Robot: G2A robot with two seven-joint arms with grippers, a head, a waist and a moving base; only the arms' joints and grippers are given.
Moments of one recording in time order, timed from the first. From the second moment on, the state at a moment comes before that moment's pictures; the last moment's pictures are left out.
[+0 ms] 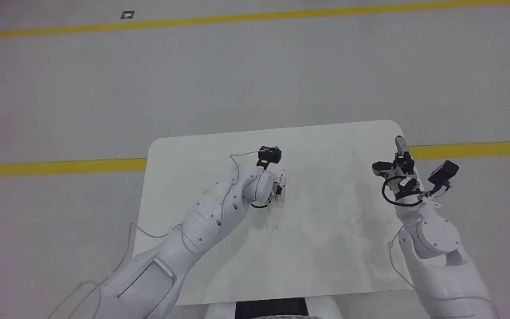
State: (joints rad) left arm 0.86 -1.51 -0.68 -1.13 0.92 0.32 -1.05; right arm -1.73 -1.15 1.60 -1.80 0.42 0.00 0.00
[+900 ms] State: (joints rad) left arm 0.91 -1.51 -0.73 -1.17 1.00 0.34 -1.07; right arm -1.73 -1.15 1.60 -1.80 0.42 0.00 0.00
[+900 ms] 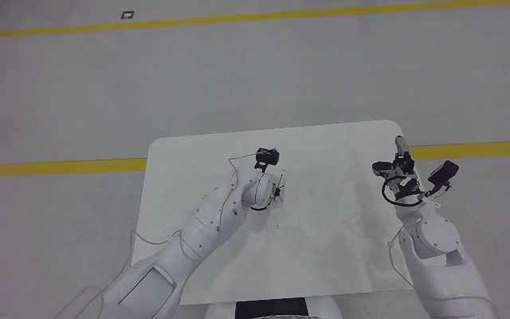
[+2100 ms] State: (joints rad) left arm 0.91 -1.56 -0.76 -1.10 1.07 0.34 -1.07; right arm -1.73 -1.15 1.60 -1.80 0.42 0.00 0.00
